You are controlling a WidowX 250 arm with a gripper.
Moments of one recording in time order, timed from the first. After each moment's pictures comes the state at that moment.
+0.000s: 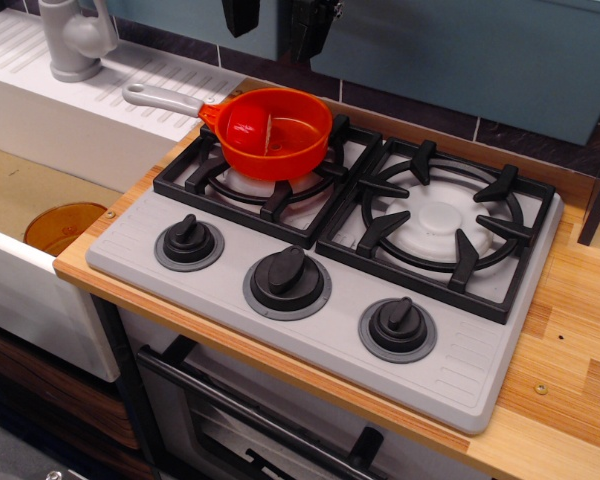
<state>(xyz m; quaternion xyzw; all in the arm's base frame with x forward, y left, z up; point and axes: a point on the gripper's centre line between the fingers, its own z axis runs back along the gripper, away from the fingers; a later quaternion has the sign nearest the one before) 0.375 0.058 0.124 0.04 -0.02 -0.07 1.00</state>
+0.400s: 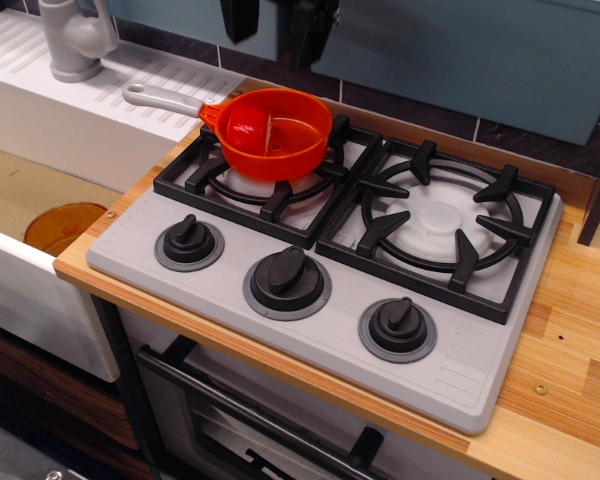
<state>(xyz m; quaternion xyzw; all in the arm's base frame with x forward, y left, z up) 0.371 0.058 0.109 0.04 0.00 -0.07 1.00</state>
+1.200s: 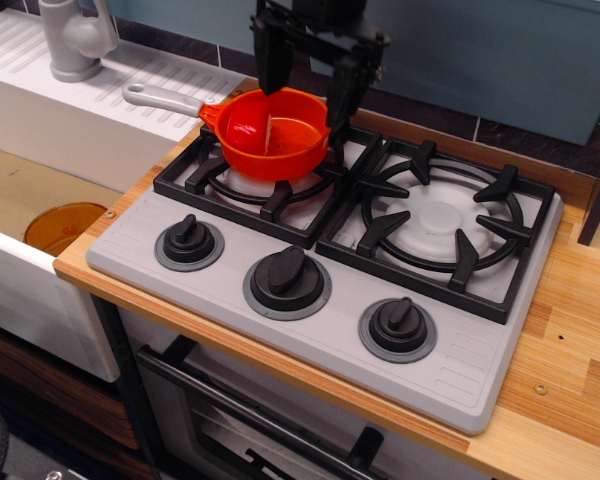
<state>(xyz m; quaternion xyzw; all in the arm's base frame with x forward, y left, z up) 0.354 0.018 0.093 0.04 0.01 -0.07 1.00</state>
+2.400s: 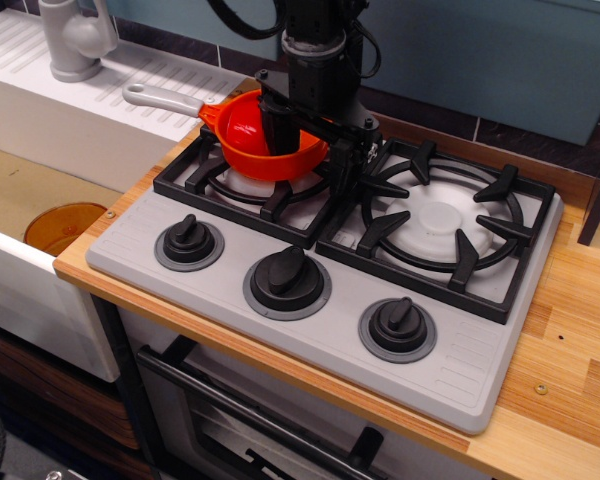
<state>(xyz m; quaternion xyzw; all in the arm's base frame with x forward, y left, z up) 0.350 0.016 0.044 0.01 -0.06 -0.09 0.99</state>
